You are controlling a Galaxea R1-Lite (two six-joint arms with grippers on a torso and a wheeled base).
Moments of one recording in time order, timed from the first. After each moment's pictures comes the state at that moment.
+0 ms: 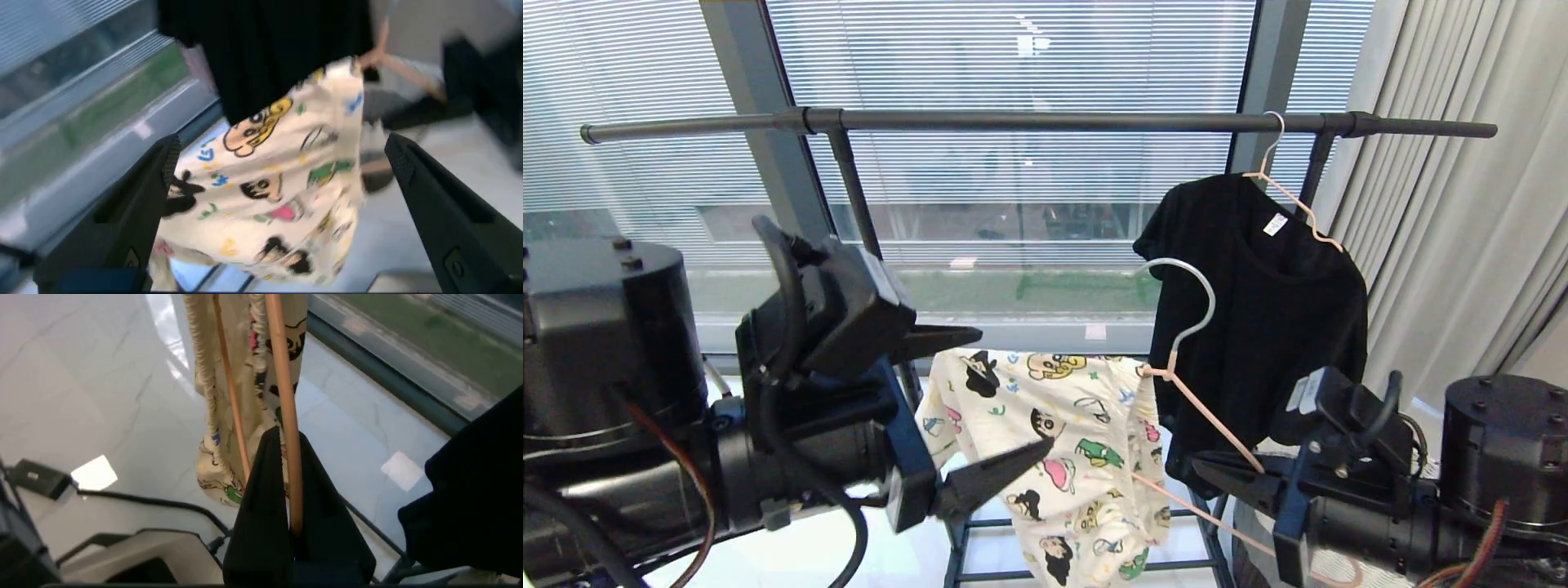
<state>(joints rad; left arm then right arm) -0.66 1.33 -0.66 -0.41 -0.29 0.37 0.79 1.52 -0.39 -0.85 0.19 -0.10</state>
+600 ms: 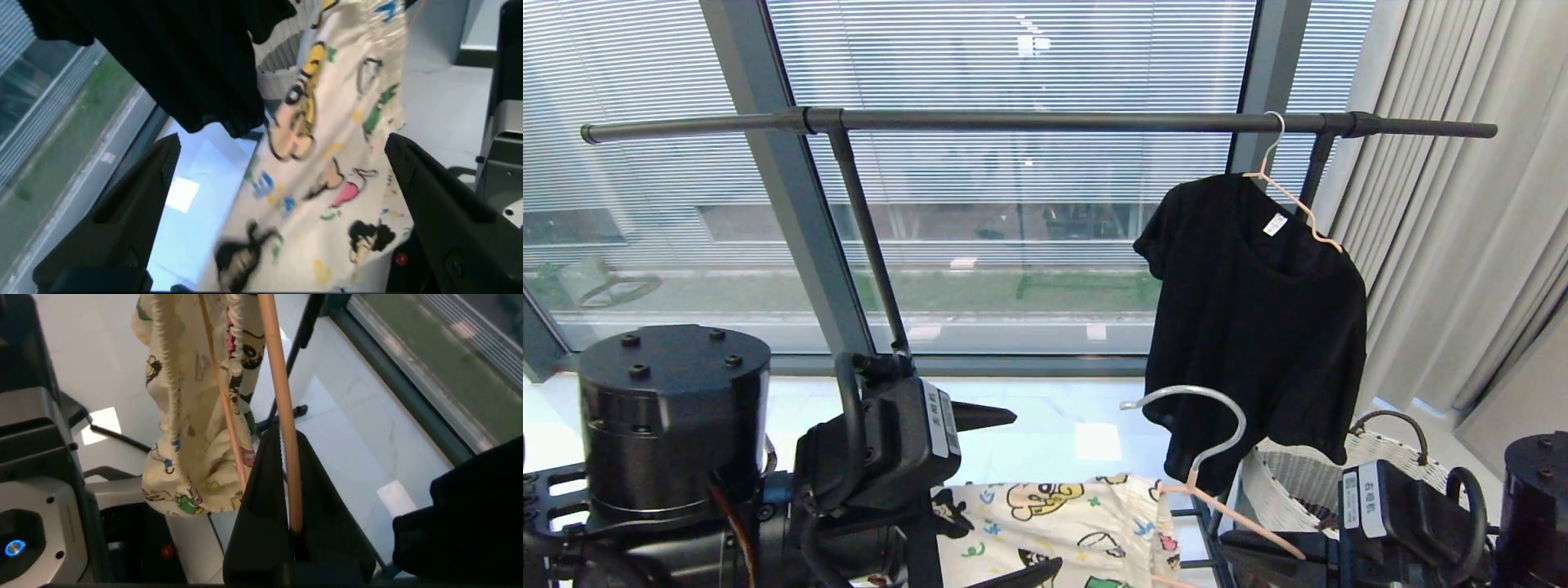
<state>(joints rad) -0.69 1.38 -0.56 -0.41 -0.39 0.51 0.83 1.43 -0.24 -0.84 0.32 -0.25</state>
